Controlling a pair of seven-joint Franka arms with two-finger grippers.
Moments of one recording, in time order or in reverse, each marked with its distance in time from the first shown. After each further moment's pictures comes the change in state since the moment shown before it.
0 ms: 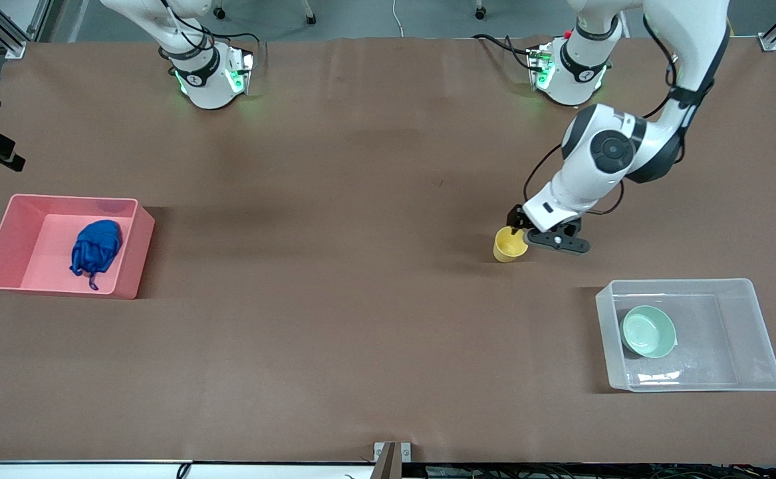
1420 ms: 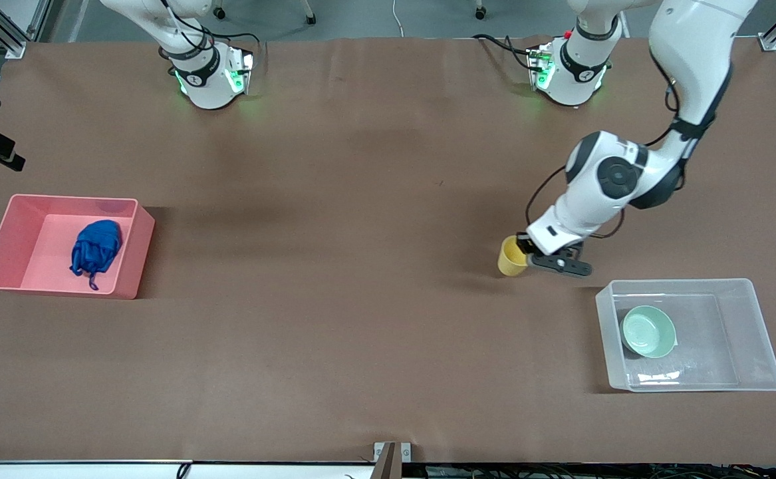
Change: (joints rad) left arm 0.081 0.087 0.006 0.136 0.092 0.019 -0.002; right arm 0.000 0.000 -0.001 0.000 0.000 -0.002 0.000
